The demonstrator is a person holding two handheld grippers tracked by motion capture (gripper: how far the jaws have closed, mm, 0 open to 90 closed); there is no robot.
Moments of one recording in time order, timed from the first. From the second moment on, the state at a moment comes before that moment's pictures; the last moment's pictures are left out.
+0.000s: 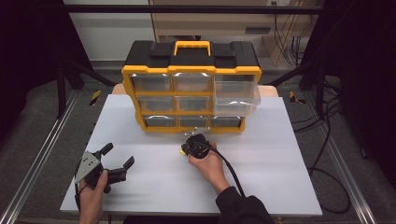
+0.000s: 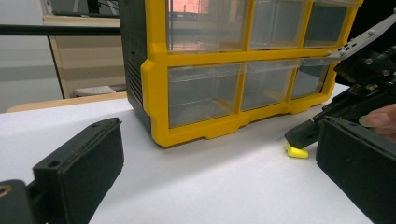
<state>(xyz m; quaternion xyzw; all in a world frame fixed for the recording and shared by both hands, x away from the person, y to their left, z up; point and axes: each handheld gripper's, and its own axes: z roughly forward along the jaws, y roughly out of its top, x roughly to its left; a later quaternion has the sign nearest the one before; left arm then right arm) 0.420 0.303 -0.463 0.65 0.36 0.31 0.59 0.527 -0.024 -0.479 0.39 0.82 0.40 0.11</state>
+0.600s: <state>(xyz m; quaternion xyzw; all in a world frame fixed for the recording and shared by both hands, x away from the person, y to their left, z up) 0.420 0.306 -0.463 0.64 0.37 0.31 0.59 0.523 -0.039 -0.471 0.39 0.82 0.39 0.15</state>
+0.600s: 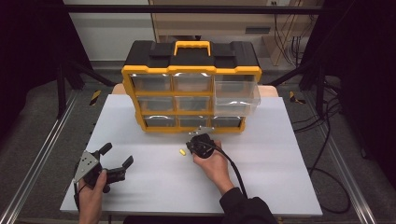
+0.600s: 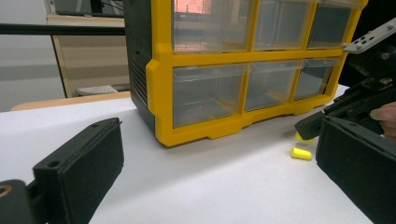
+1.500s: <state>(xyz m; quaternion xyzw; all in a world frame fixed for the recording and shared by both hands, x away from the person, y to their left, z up) 0.420 0.305 -0.463 0.65 0.37 0.31 0.59 0.491 -0.123 -0.447 0.43 0.77 0.44 0.19</state>
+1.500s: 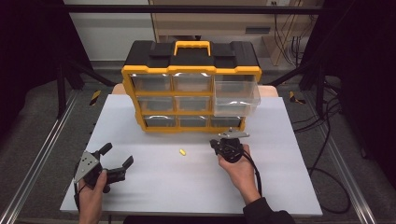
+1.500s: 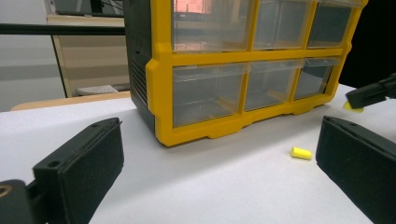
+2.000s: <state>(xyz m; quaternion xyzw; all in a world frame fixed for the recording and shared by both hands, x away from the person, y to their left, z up) 0.419 0.305 -0.463 0.64 0.37 0.31 0.59 0.470 -0.188 -0.427 0.47 0.70 0.48 0.23</state>
